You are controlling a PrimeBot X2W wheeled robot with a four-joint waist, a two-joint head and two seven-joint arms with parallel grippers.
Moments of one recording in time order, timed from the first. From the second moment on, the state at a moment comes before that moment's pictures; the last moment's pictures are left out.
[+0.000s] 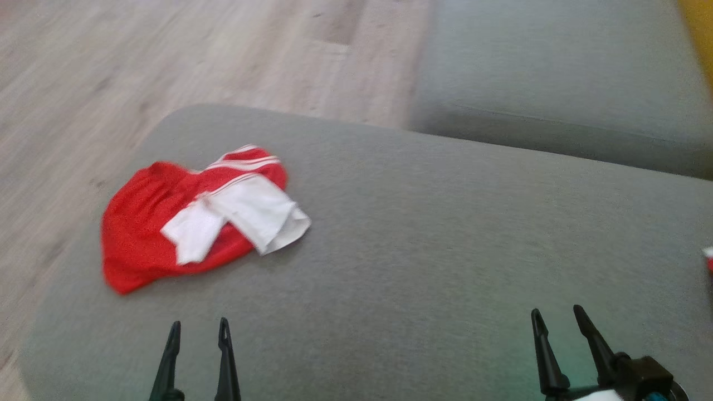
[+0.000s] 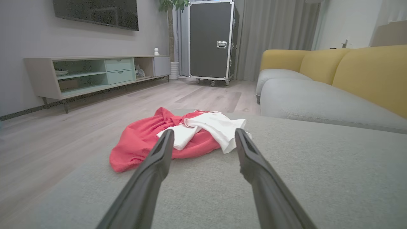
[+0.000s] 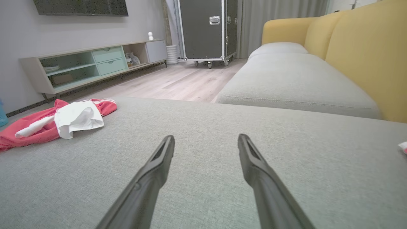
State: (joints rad) left arm 0.24 0.05 -0.16 0.08 -0.10 0.13 -0.26; right arm 0.21 -0.05 0.05 0.21 0.11 0.13 -0.25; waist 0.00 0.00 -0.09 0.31
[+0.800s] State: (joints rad) left arm -0.32 0.14 0.03 0.18 -0.10 0.03 -0.26; right arm -0.01 -0.21 0.11 0.17 0.05 0.13 -0.25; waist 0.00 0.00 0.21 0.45
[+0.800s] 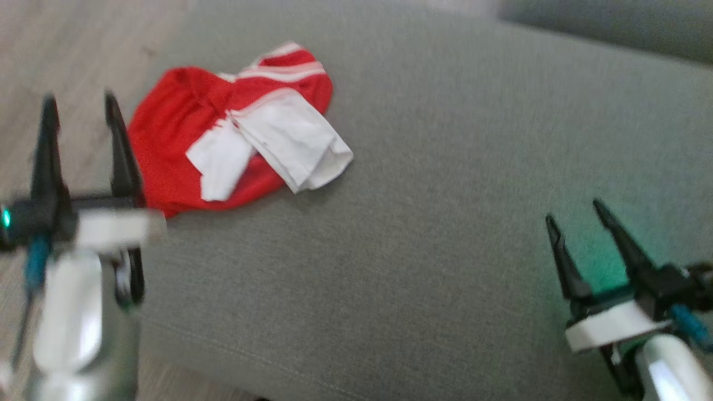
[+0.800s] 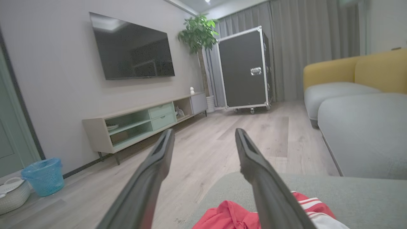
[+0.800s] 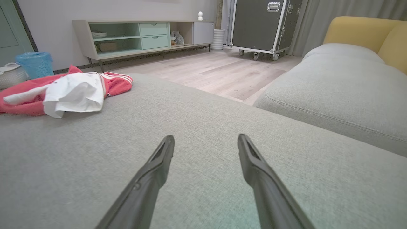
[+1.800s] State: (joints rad) left arm -1.06 0.28 -0.05 1.15 -0.20 -0.13 0.06; right arm -0.26 -0.30 0.19 0.12 0.03 0.13 -0.27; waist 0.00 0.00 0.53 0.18
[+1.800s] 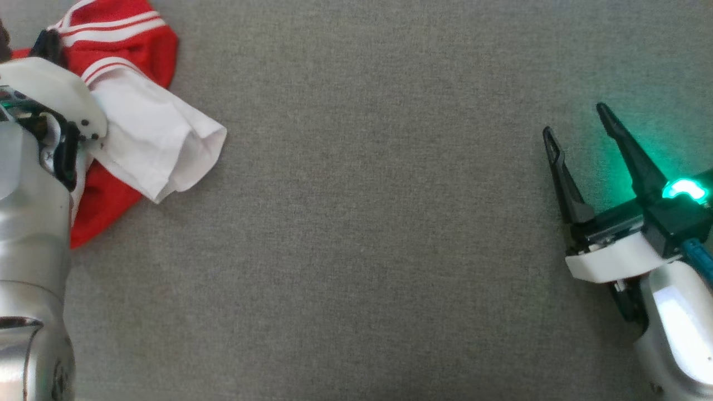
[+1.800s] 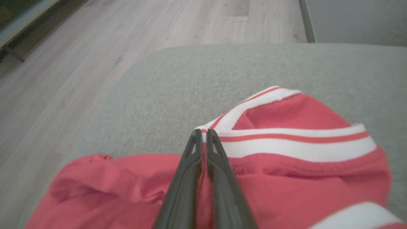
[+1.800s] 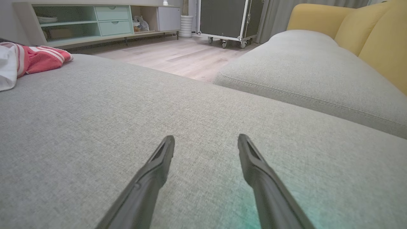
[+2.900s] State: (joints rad) left arm -0.91 0.28 -0.61 0.57 -0.52 -0.13 -0.05; right arm -0.05 -0.13 0.26 0.21 0.10 0.13 -0.26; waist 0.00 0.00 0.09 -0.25
